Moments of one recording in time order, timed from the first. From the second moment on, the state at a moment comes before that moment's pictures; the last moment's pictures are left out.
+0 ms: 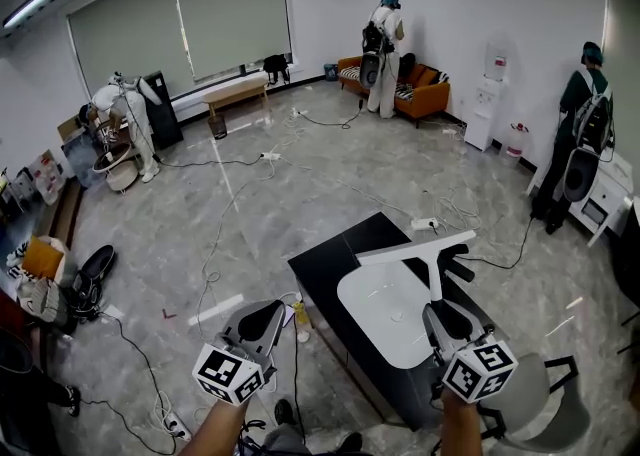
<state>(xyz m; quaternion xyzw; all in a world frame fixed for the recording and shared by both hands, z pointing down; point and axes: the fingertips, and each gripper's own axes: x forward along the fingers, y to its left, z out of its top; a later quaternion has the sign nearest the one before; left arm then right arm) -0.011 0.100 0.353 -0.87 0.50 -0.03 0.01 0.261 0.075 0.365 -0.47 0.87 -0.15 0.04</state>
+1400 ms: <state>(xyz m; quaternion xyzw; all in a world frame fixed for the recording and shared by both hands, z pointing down) -0.137 -0.126 0.342 -0.94 0.35 0.01 0.00 0.136 -0.061 0.344 -0.61 0.78 -0.12 0.03</state>
